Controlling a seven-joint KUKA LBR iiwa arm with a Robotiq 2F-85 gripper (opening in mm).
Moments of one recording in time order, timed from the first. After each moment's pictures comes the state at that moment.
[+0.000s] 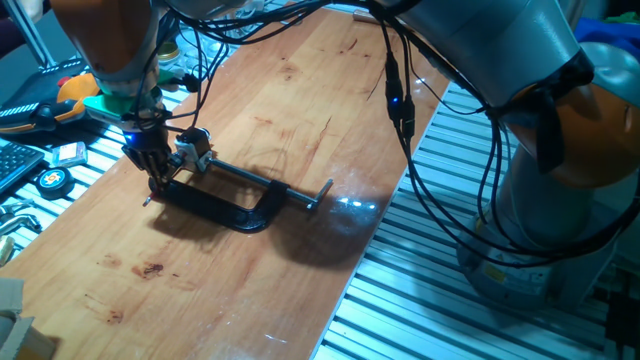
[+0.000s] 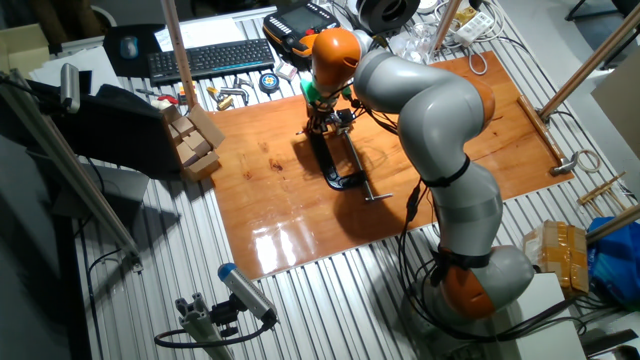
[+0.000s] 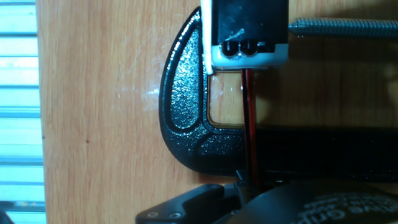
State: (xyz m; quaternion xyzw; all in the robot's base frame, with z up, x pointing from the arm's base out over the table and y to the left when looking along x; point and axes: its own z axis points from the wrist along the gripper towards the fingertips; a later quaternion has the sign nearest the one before) arm 0.673 0.167 0.062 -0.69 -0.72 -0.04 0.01
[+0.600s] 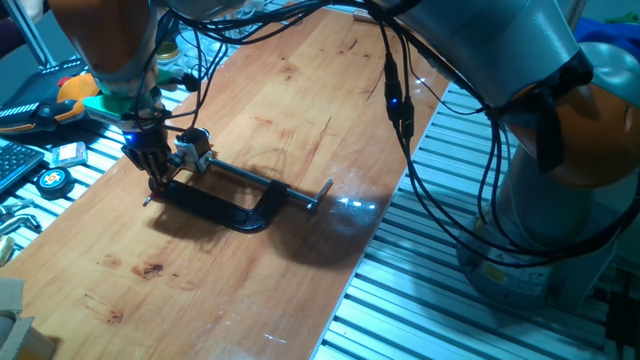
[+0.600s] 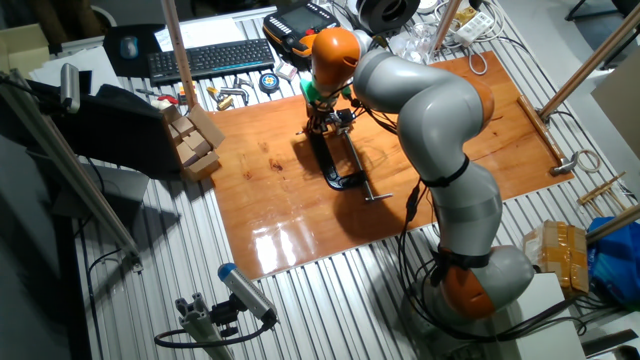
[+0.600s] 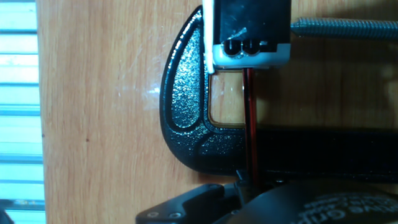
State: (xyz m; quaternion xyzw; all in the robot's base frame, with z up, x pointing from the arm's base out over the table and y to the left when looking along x) arm 0.673 0.166 0.063 -0.69 -0.72 -0.04 0.01
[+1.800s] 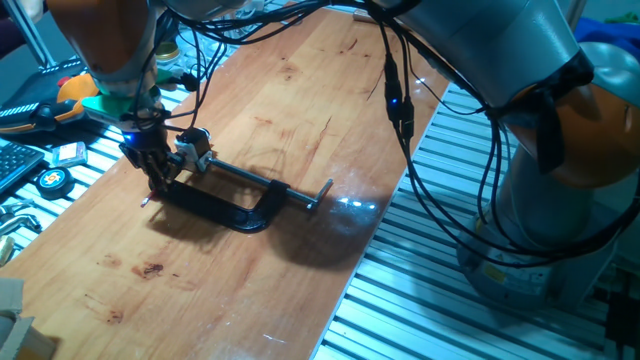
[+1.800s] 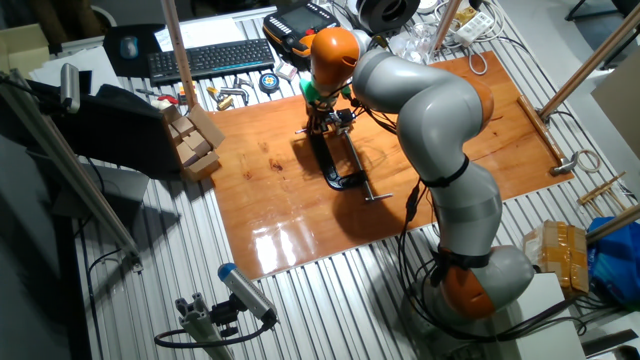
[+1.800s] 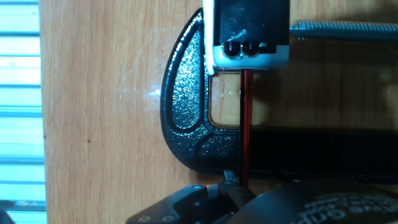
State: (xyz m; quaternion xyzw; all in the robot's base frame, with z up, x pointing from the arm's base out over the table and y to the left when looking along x) arm 0.674 0.166 0.064 -0.69 -0.72 -0.04 0.01
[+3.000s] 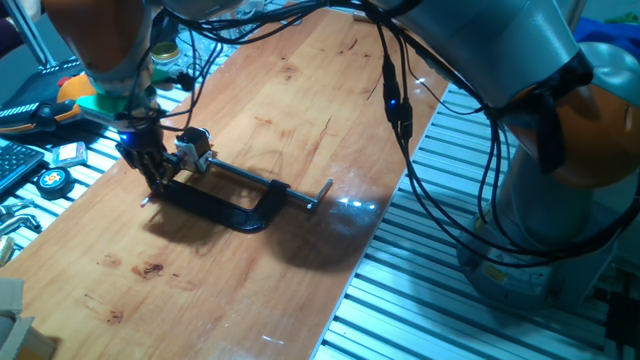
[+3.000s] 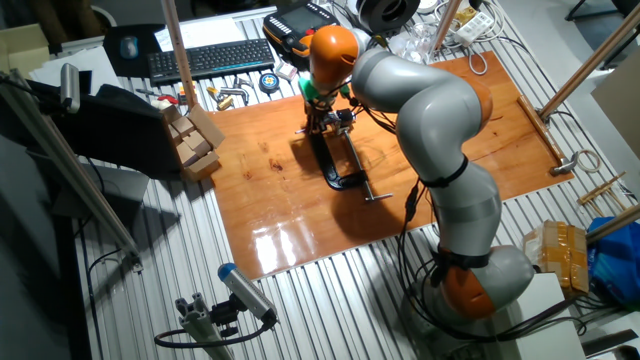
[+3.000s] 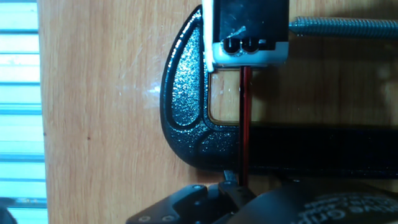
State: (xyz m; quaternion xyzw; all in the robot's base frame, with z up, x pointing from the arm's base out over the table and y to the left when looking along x) arm 0.675 0.176 0.070 -0.70 -0.72 -0.03 0.02
